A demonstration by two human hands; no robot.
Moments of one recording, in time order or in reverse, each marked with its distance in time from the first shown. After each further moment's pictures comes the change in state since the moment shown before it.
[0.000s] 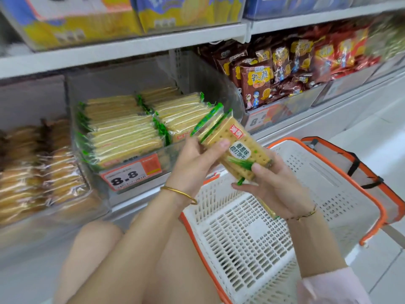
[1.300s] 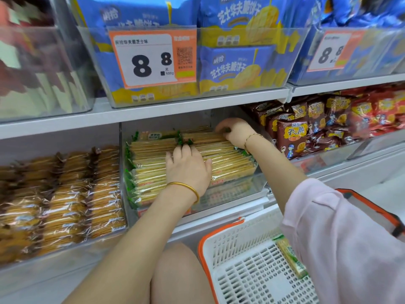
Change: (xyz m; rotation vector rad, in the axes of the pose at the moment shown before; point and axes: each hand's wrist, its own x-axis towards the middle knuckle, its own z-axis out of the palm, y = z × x) left_hand 0.057 0.047 -0.065 1.727 0.340 -0.121; right_hand 0.238 -0.064 0.116 -1.697 -0.119 -0.166
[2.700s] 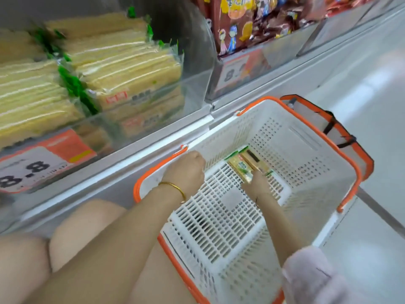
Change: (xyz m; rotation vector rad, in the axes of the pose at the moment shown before) left_hand -0.054 0.081 0.184 -0.160 -0.463 0.594; right_hand -0.256 0.212 0.215 0.289 -0.106 1.052
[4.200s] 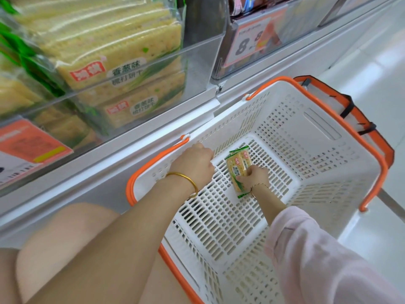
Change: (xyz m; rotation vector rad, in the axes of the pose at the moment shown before) left_hand 0.024 0.001 0.015 -0.183 -0.100 -0.119; right_hand 0.070 0.023 0.052 -0.036 0.030 0.063
